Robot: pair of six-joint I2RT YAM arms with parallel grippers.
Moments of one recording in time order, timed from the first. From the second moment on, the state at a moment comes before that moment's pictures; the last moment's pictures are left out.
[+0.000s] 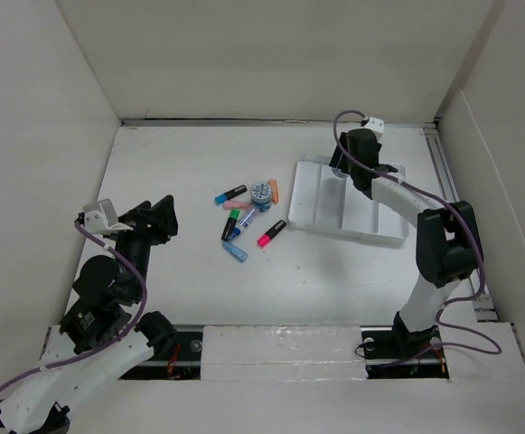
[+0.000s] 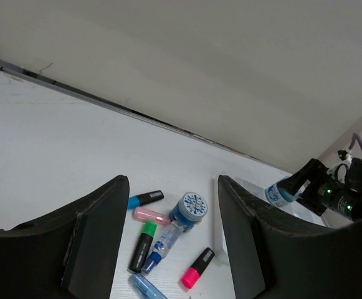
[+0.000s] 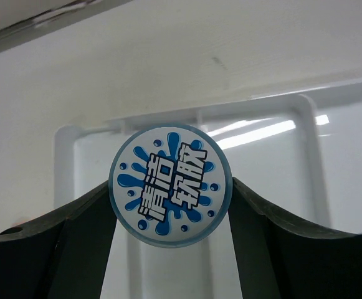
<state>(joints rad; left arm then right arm) -0.77 0.34 0.75 -0.22 -0.73 -0.36 0.30 1.78 1.27 -0.01 0.37 0.42</state>
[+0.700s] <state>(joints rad) -0.77 0.36 0.75 -0.22 -0.71 -0.35 -0.03 1.77 1.20 -0.02 0.41 0.57</state>
